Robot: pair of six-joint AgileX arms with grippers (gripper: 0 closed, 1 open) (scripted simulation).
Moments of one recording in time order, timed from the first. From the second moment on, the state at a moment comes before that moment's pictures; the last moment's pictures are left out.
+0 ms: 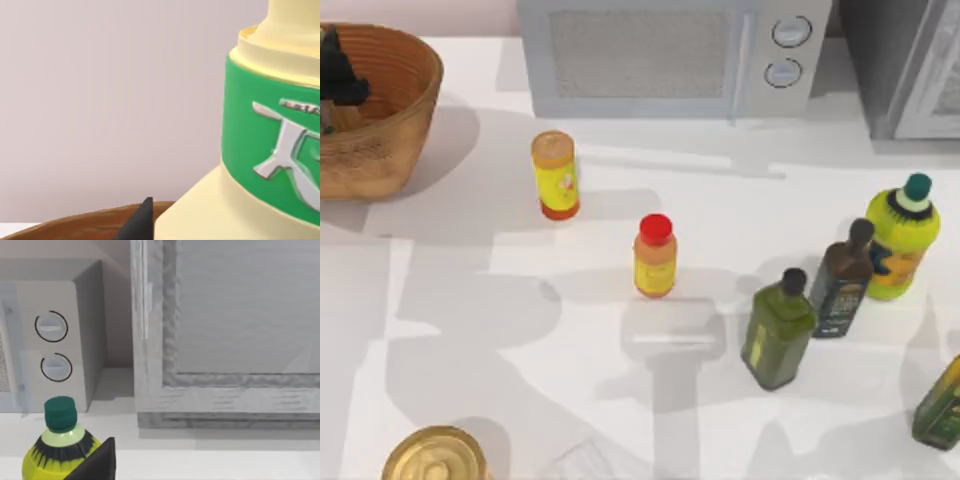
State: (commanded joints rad) left arm 0.14 2.06 0.89 1.17 0.18 0.01; right arm 0.00 0.00 0.00 0.00 0.00 0.00
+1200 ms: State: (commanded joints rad) left arm 0.14 2.00 0.92 1.09 0.18 0.02; right arm 0.00 0.00 0.00 0.00 0.00 0.00
